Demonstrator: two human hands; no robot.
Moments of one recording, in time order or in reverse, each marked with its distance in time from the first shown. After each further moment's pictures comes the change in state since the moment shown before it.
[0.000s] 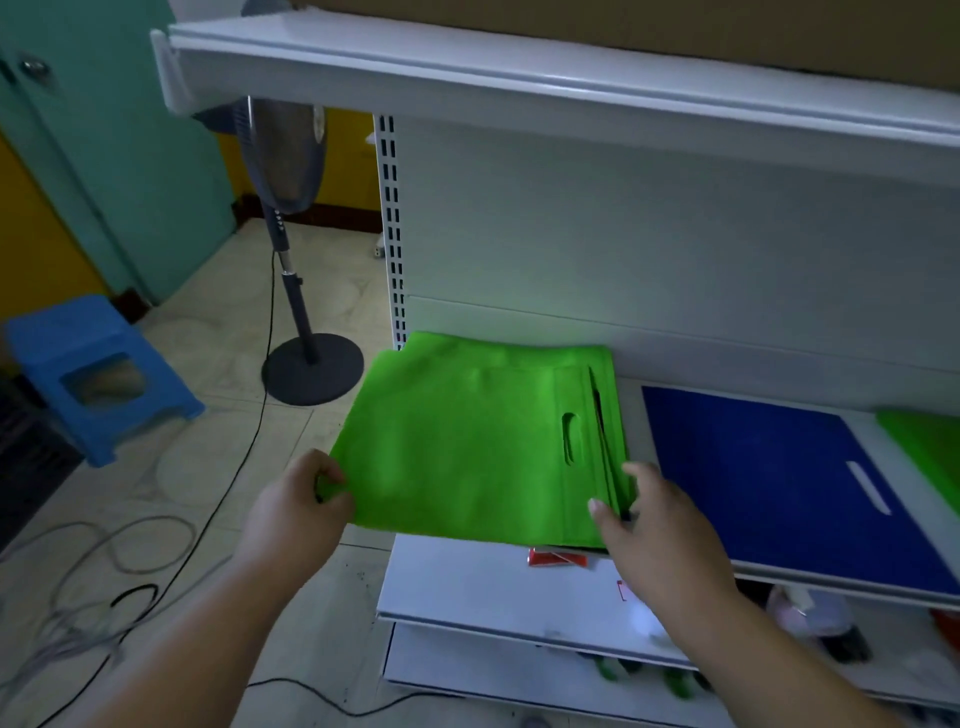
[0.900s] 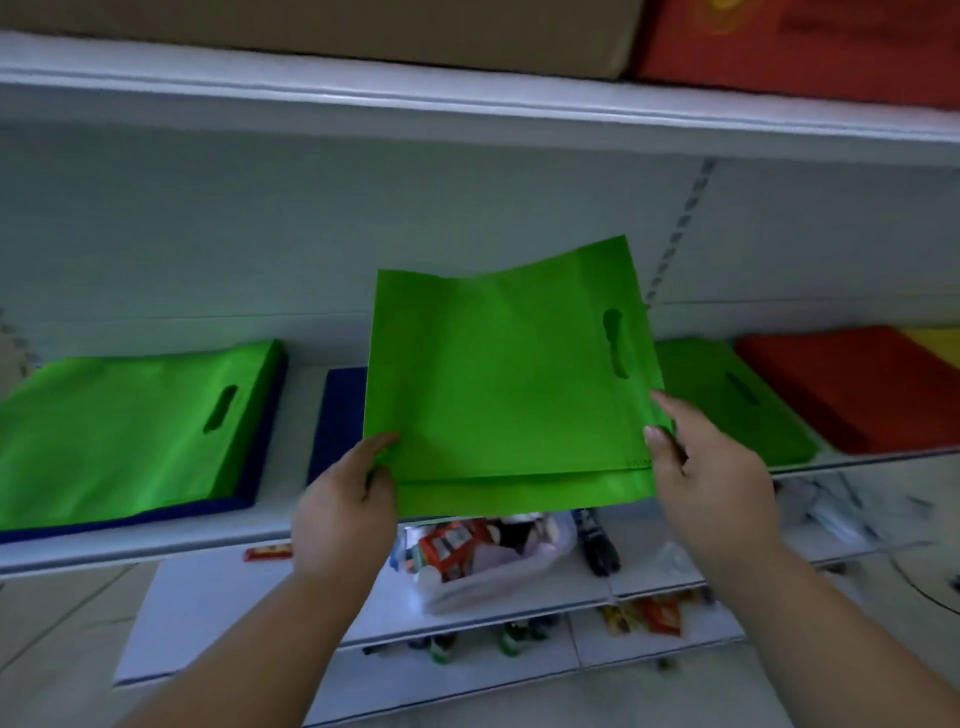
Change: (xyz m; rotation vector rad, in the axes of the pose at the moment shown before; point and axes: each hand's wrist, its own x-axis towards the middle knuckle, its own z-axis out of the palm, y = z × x) left_hand -0.192 0.266 0.282 -0.200 -0.046 0.384; right_hand -0.033 0.361 -0.201 0.135 0.462 0.041
